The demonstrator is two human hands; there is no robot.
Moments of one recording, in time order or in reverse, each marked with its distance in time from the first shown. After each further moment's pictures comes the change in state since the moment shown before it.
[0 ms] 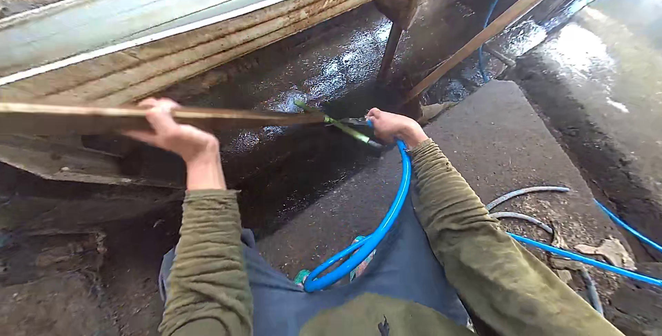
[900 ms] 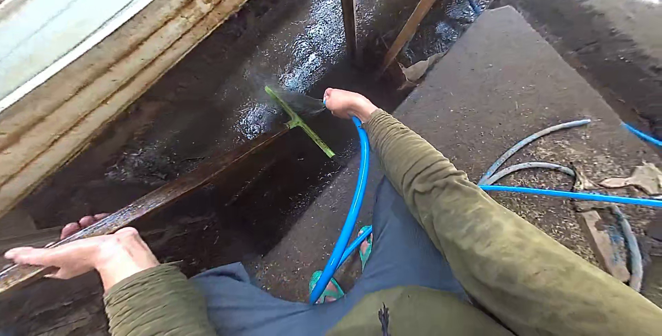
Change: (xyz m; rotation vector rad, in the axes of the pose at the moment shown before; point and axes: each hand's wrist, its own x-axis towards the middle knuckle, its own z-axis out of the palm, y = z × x) left_hand 0.030 -0.002 -0.094 0.422 0.407 -0.383; right_hand 0.086 0.015 -0.002 0.132 0.043 -0.050
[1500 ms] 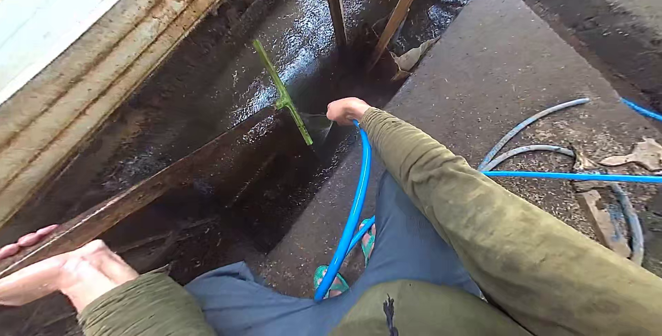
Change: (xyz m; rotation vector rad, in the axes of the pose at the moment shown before) left_hand 0.011 0.026 0.002 -0.222 -0.255 0.124; right_hand -0.012 0.018 0.008 -0.306 -0.178 0.167
